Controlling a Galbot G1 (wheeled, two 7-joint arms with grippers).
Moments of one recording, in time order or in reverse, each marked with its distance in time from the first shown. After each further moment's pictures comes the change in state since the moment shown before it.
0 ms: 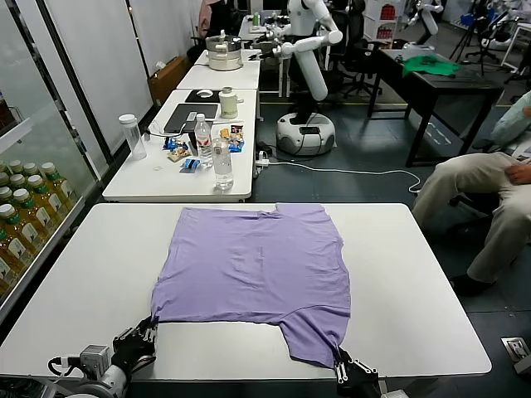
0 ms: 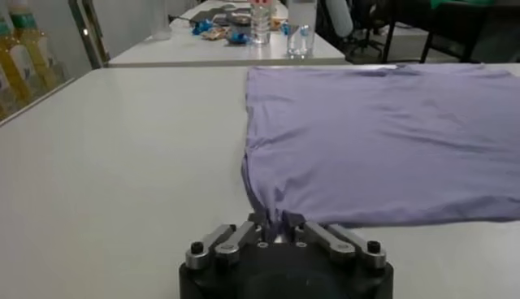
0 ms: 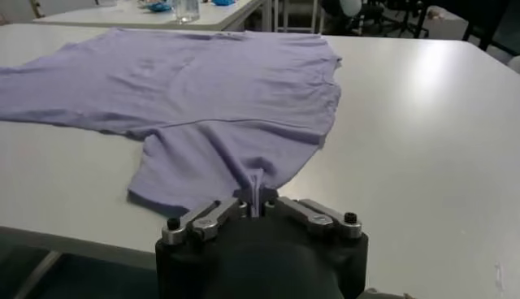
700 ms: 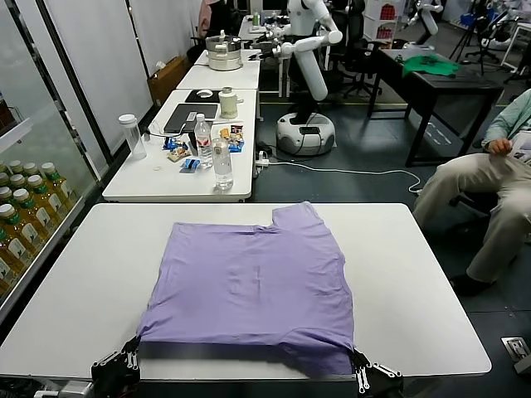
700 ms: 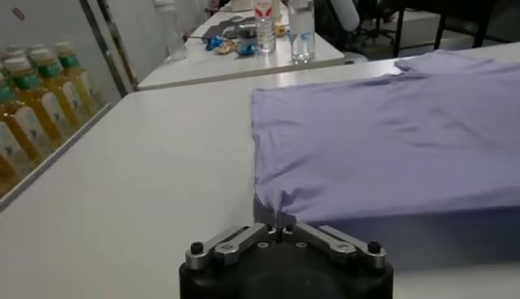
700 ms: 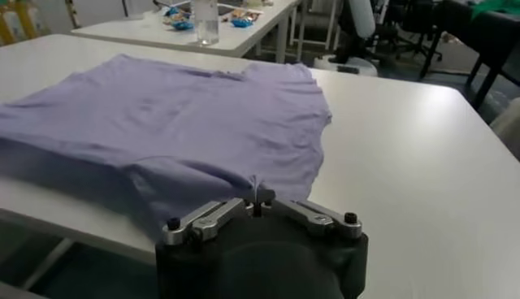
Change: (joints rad) left arm 0.292 0.018 -0.074 -0.214 0.066 -0.053 -0.098; right arm -0.208 -0.096 0.158 0.211 0.011 -0.019 0.000
